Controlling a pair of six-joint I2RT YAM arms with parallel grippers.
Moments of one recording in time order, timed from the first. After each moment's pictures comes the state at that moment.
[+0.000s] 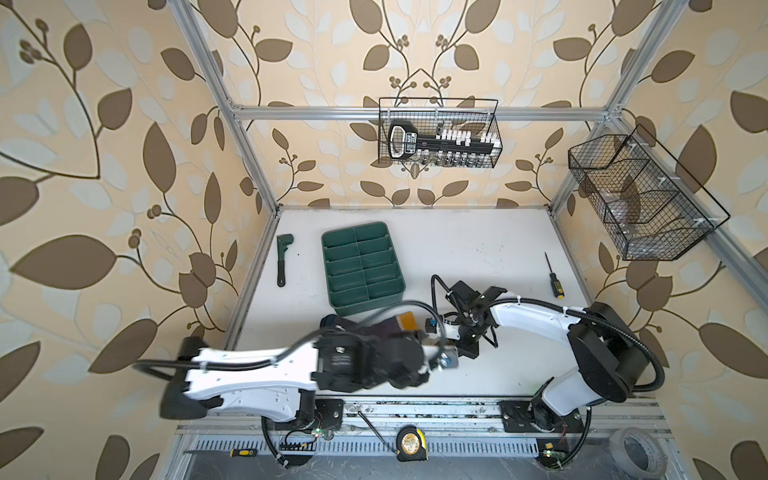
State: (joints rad) left arm -1.49 1.24 0.99 -0.68 -0.39 0.30; right arm 0.66 1.61 0.87 -0.81 -0.36 -0.64
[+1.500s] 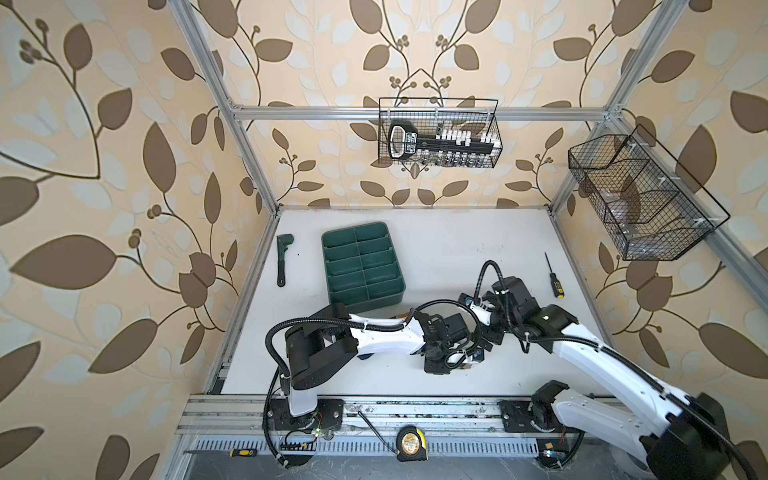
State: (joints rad) left arm -1.13 1.86 1.19 -0.57 0.16 0.46; right arm 0.49 0.94 0.67 -0.65 -0.10 -0.58
